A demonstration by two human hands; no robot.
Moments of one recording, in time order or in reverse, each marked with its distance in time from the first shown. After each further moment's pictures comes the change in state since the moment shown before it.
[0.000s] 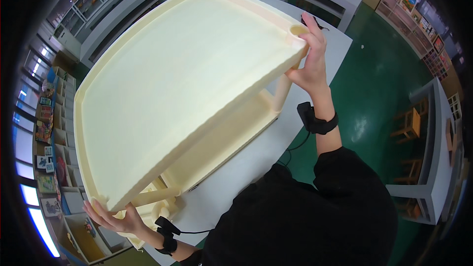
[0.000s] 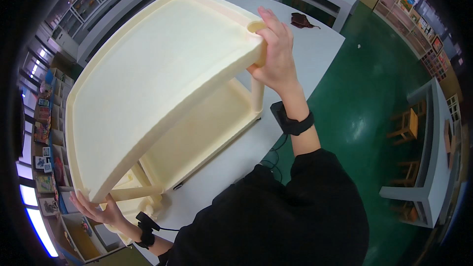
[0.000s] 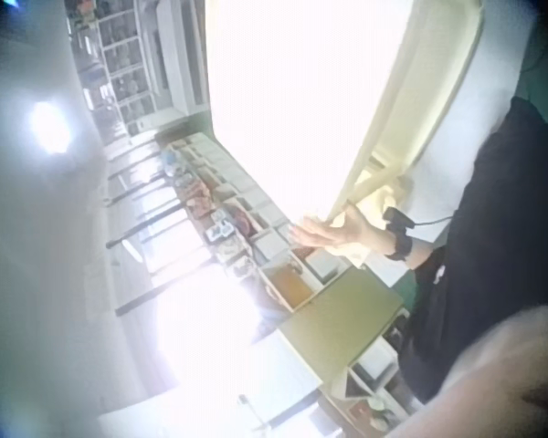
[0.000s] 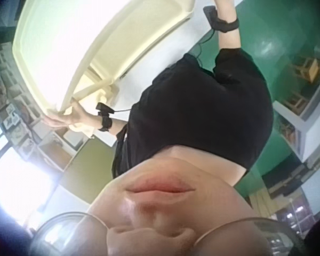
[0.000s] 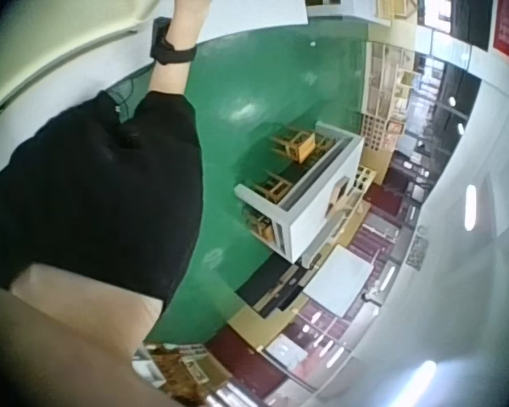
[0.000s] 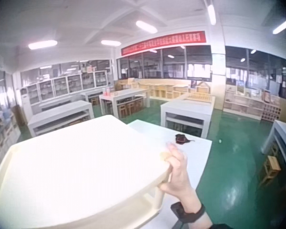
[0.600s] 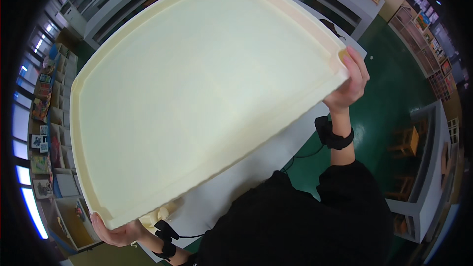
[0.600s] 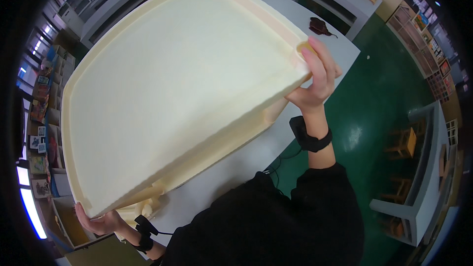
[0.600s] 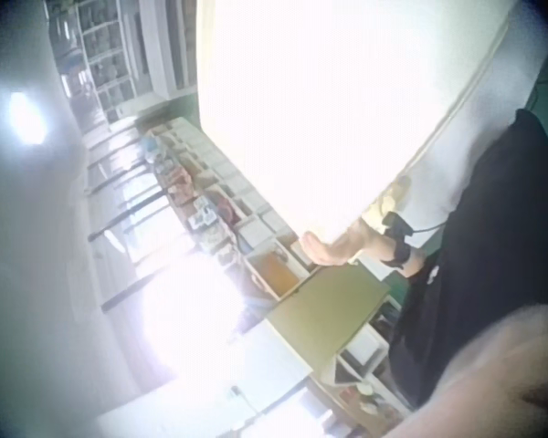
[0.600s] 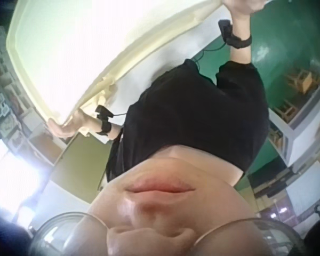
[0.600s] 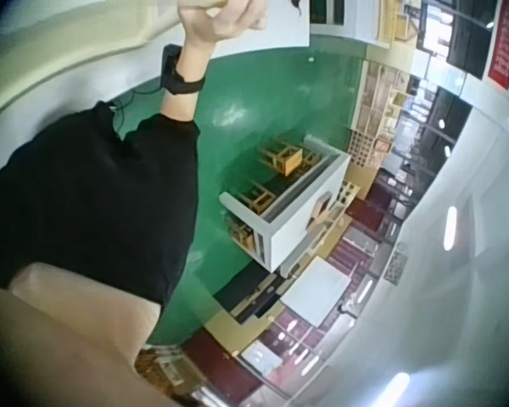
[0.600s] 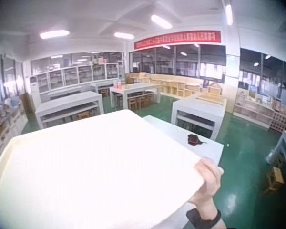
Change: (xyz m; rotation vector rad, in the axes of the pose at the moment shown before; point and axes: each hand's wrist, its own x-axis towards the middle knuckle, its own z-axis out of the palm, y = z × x) left_hand -0.008 -0.006 0.009 -0.106 0.138 -0.007; right_hand -0.007 0.002 0.011 -0.210 0.239 -0.073
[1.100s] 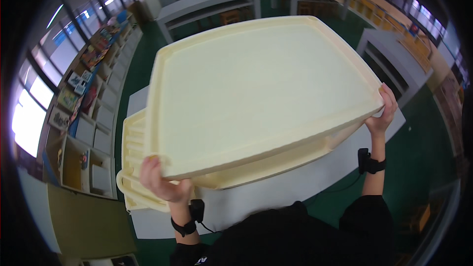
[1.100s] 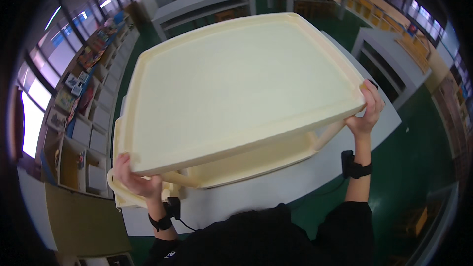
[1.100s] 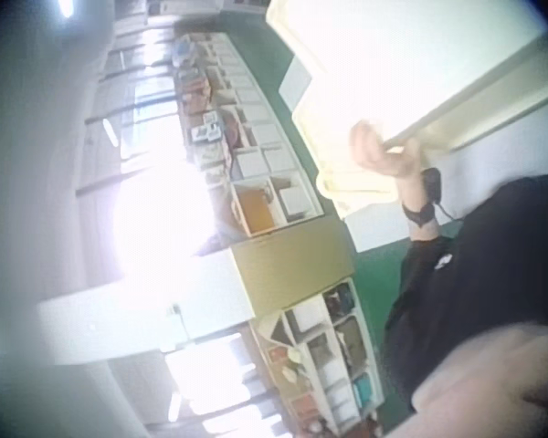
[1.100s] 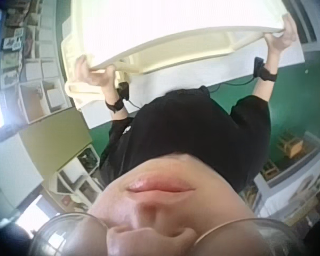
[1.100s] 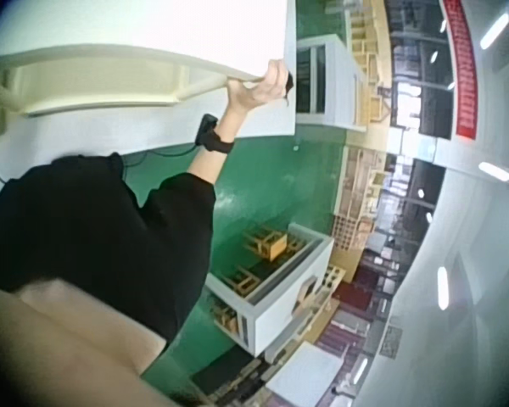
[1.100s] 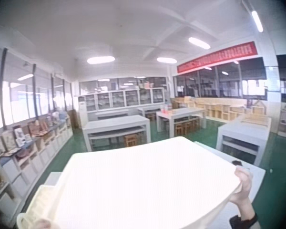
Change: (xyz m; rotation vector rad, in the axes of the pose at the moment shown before) left_hand -0.005 0.031 -0.001 -0.173 -0.067 -0.173; right_hand 0.012 0.025 0.020 0.109 -0.127 -0.051
